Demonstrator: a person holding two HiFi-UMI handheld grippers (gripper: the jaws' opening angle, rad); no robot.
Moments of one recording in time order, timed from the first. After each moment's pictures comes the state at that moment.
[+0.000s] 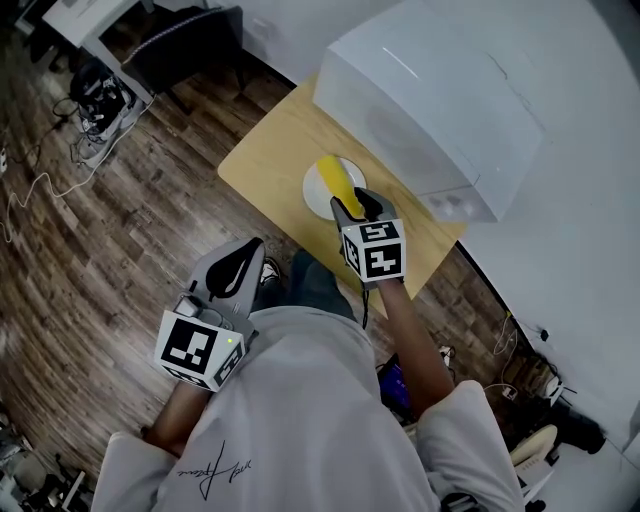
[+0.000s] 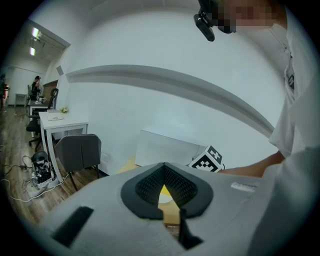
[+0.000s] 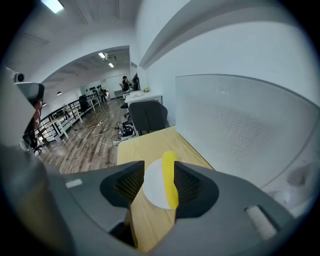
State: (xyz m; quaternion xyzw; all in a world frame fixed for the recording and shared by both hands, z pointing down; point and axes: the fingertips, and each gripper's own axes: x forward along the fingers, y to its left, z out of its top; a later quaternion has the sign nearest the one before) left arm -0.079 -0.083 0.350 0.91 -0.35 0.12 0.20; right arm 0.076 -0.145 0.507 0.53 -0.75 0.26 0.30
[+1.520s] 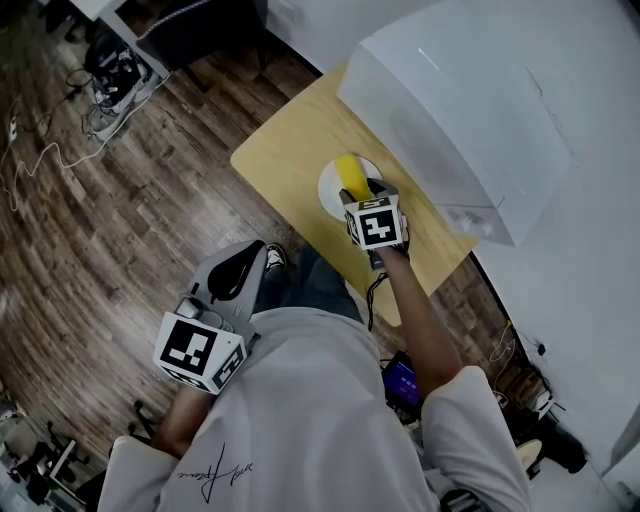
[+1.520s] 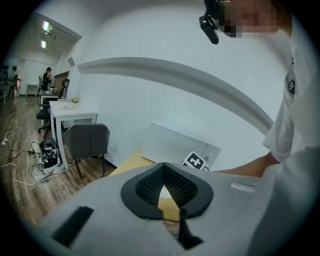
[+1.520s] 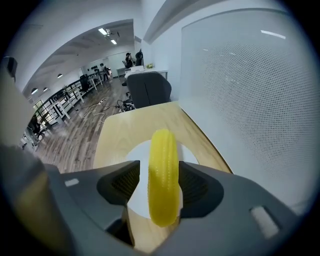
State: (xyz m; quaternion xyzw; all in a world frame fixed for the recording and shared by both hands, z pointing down) left arm -0.090 -0.094 0.372 0.88 -0.38 0.13 0.26; right arm 0.085 -0.178 0.602 0.47 -0.72 0.29 0.41
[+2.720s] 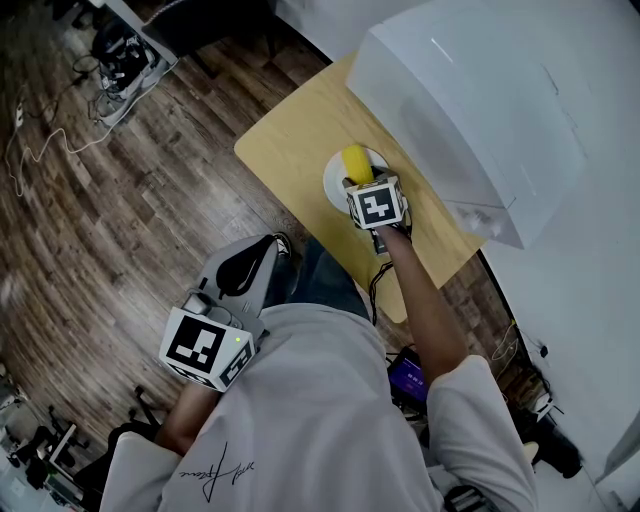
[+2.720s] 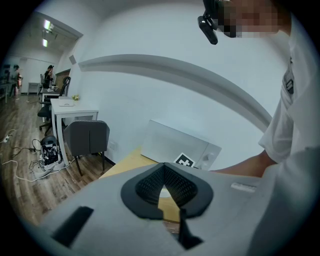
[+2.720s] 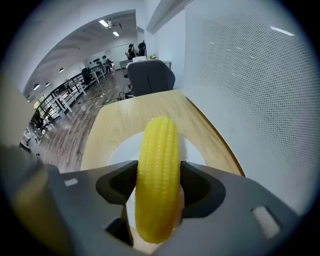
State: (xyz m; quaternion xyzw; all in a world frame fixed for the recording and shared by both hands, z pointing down) left arm -0.075 -0.091 0.380 0.87 -0.39 0.14 0.27; right arm 0.086 -0.189 0.638 0.44 -0.72 0.30 0.45
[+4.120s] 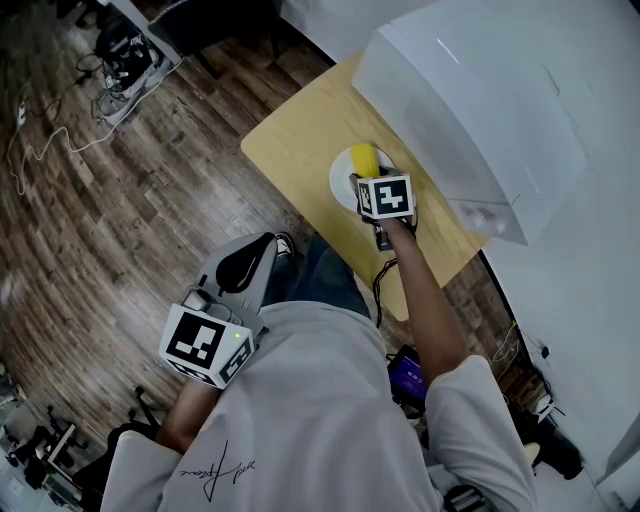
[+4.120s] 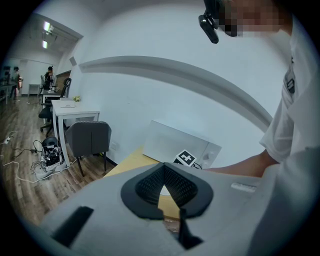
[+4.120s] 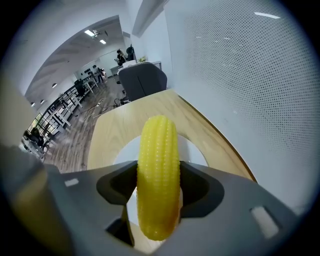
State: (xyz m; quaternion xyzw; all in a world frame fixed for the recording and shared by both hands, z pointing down) left arm -0.090 -0.086 0.379 0.87 -0.39 0.14 0.27; right arm 0.087 -0.188 0.631 0.47 -0.70 0.36 0.41
